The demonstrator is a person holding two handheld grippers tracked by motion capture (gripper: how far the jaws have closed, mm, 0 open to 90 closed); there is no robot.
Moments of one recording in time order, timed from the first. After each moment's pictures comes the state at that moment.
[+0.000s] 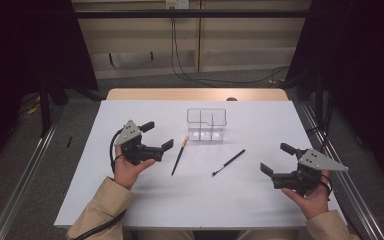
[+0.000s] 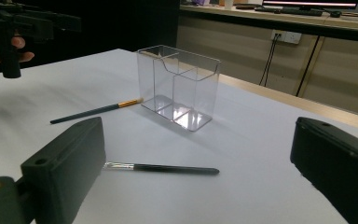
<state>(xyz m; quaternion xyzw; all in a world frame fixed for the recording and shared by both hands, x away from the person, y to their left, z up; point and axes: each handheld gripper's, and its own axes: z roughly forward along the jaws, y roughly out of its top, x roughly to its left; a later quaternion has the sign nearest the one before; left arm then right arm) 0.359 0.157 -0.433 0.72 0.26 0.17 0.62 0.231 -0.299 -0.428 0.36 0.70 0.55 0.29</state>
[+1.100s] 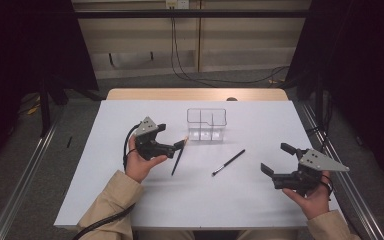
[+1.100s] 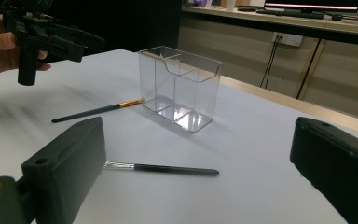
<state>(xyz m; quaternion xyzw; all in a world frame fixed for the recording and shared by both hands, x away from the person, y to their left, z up) 0.377 0.127 -0.442 0.77 0.29 0.12 0.55 0.229 -0.299 -0.427 0.35 0.70 0.55 0.29</state>
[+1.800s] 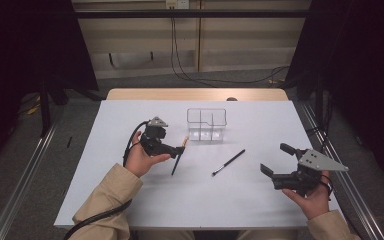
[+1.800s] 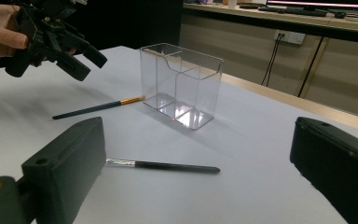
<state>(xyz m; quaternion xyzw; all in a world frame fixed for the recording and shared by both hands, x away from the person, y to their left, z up) 0.391 0.114 -0.440 0.85 0.34 0.06 0.40 0.230 -0.299 -0.427 0.35 0.71 0.54 0.29</state>
